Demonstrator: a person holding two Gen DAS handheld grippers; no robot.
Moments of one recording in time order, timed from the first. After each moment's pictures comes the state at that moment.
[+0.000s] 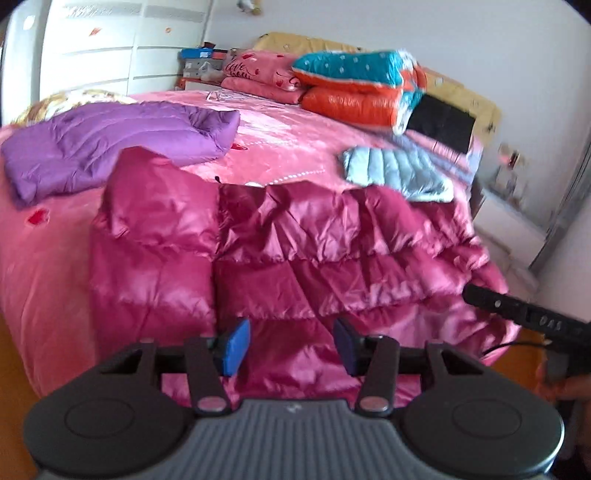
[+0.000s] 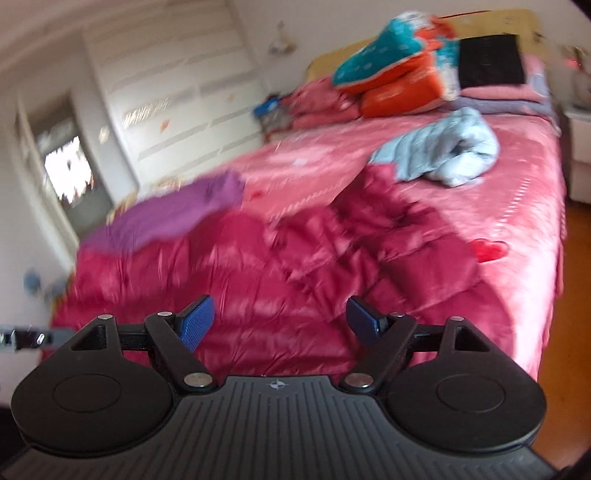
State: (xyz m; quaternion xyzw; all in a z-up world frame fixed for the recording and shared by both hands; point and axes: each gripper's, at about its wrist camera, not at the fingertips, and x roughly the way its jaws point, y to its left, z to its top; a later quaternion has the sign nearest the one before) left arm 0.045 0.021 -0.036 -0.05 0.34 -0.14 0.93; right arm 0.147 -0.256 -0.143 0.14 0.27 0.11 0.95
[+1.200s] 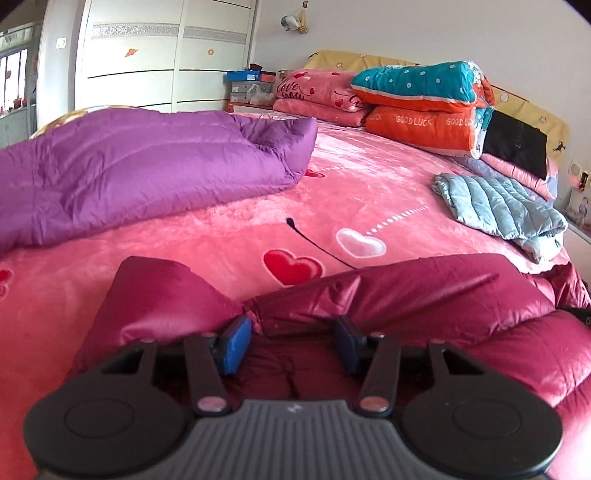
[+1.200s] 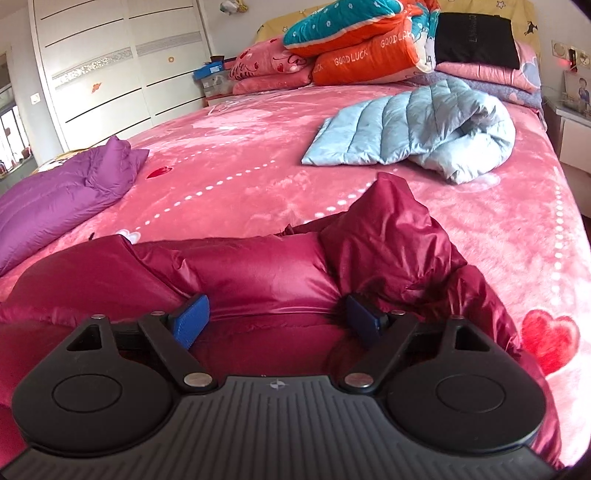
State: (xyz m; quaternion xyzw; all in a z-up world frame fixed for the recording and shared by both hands) left arm 0.215 0.047 -0.104 -0.05 0.30 -0.05 0.95; right arm 0.368 -0.263 -0.215 0.12 0.32 0.01 0.94
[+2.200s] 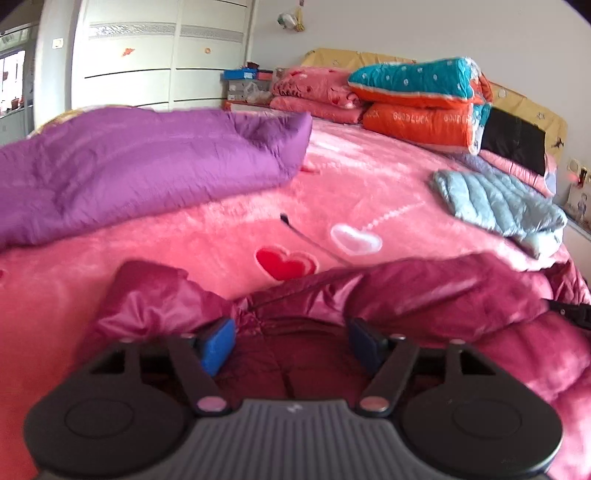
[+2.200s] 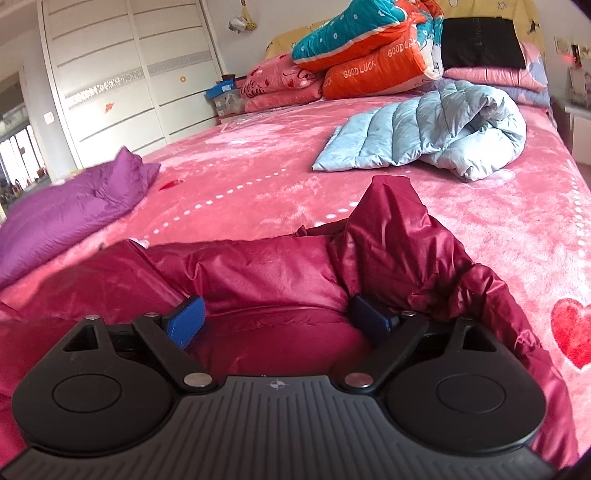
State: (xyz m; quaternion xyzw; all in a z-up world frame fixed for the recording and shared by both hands) left arm 0.211 0.042 -0.094 -0.04 0.29 -0.05 0.95; right arm 0.351 -0.278 -0.213 0.16 0.28 0.04 0.95
